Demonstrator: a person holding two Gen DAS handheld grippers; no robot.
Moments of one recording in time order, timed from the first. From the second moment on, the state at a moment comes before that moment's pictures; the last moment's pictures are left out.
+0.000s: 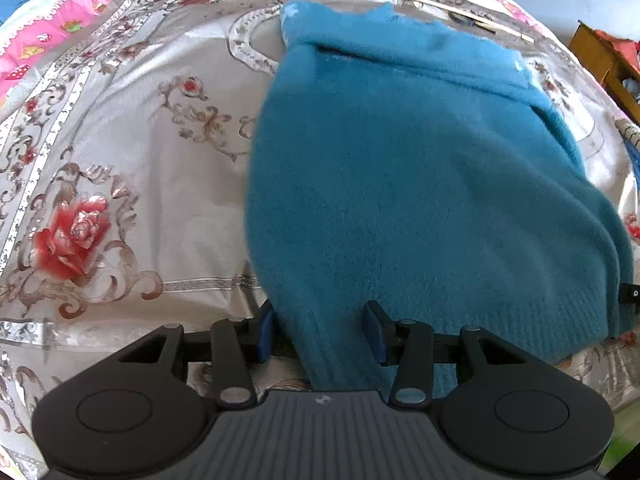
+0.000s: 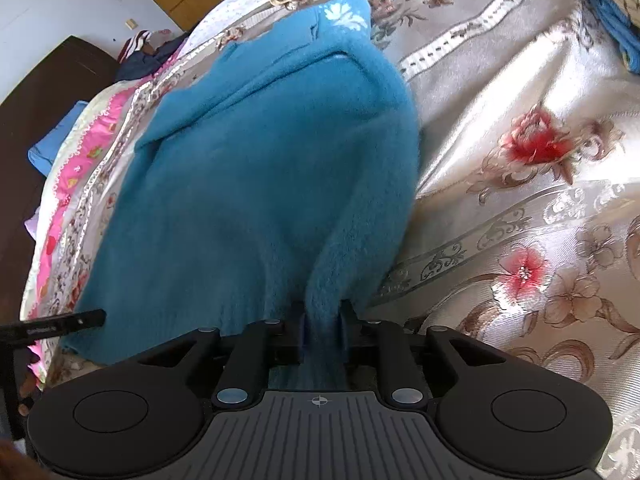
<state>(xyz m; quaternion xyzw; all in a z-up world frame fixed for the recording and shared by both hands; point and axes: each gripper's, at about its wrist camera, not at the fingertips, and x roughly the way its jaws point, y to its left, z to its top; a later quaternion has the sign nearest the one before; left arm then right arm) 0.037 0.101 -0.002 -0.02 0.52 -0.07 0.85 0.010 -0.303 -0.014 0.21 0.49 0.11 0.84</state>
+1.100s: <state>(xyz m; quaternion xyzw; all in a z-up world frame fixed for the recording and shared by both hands) 0.247 0.121 0.075 -0.21 0.33 -0.11 0.91 0.205 -0.334 0.087 0.35 0.25 0.10 0.90</state>
